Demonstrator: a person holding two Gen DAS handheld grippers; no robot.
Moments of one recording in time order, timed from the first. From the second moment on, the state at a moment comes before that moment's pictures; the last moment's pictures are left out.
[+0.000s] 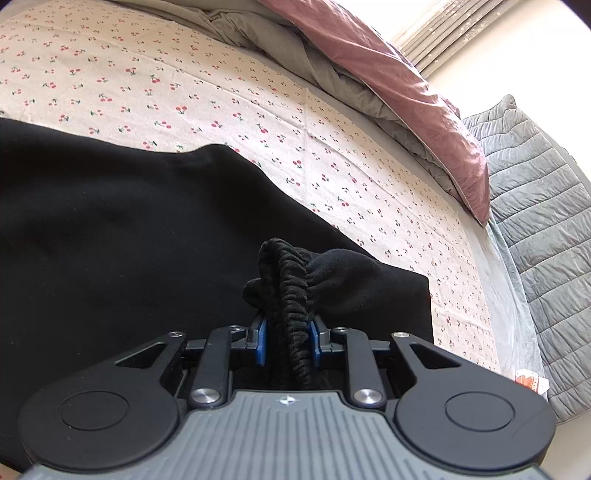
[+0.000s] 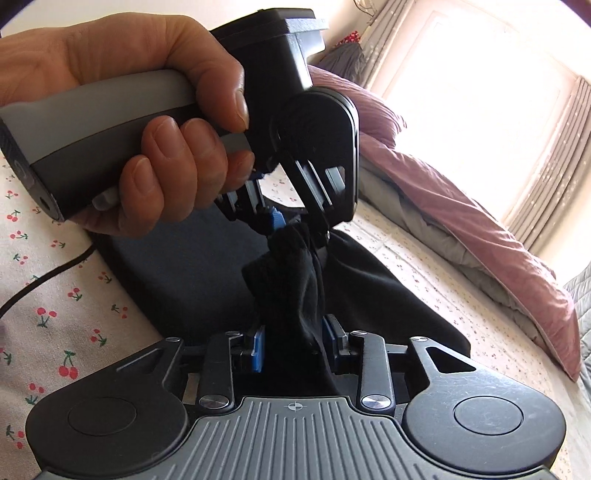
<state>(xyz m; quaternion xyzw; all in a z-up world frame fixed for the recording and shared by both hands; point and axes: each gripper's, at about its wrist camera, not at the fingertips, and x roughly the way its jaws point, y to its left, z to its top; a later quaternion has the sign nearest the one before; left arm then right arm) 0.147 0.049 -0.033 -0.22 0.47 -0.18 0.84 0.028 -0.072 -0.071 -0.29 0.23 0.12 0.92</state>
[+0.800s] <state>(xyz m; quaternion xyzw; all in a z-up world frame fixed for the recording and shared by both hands) 0.162 0.065 -0.038 -0.14 0.46 -0.12 0.87 0.118 -0.131 -0.067 -0.14 0.35 0.15 0.92</state>
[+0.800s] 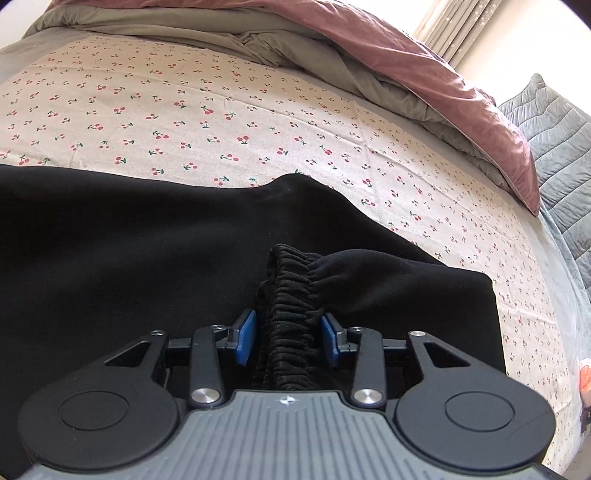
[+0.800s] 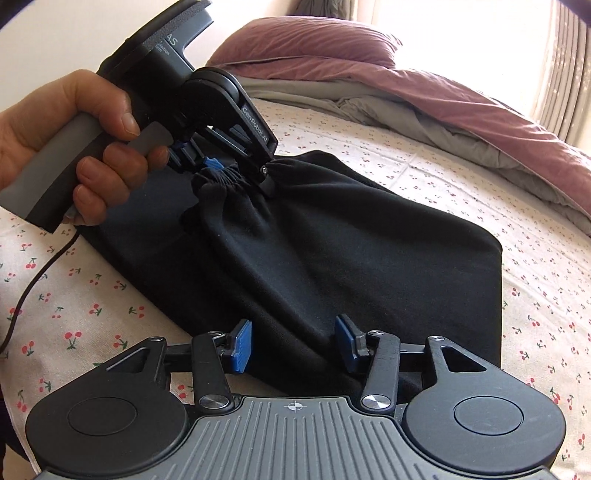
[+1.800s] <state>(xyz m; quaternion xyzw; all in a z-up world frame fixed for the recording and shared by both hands) 0.143 0.038 -0.046 -0.04 0.48 -0.09 0.87 0.130 -0.182 -0.057 0.06 0.43 0.11 0.89</state>
